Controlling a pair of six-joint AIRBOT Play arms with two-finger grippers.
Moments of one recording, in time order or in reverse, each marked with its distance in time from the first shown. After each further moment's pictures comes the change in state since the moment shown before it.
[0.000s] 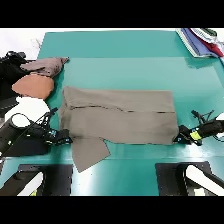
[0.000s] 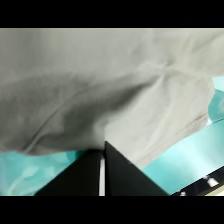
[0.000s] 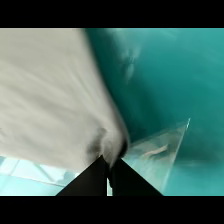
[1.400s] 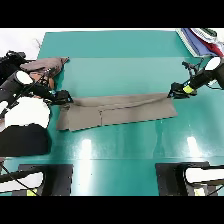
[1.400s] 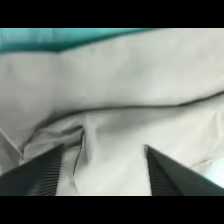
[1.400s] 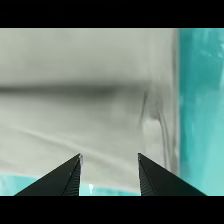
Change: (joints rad) left arm 0.000 -0.506 0.650 0.124 0.163 0.059; right arm 0.333 -0.430 0.838 -0.066 0.030 0.083
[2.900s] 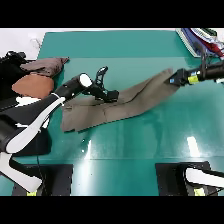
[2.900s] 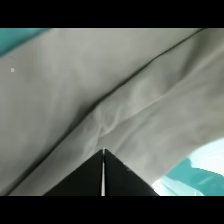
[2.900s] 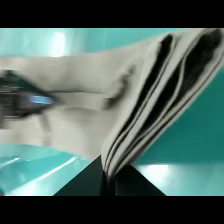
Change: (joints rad) left arm -0.538 -0.380 0.315 -0.201 0.263 -0.132; right arm -0.023 0.201 -0.021 0.491 -0.008 -0.264
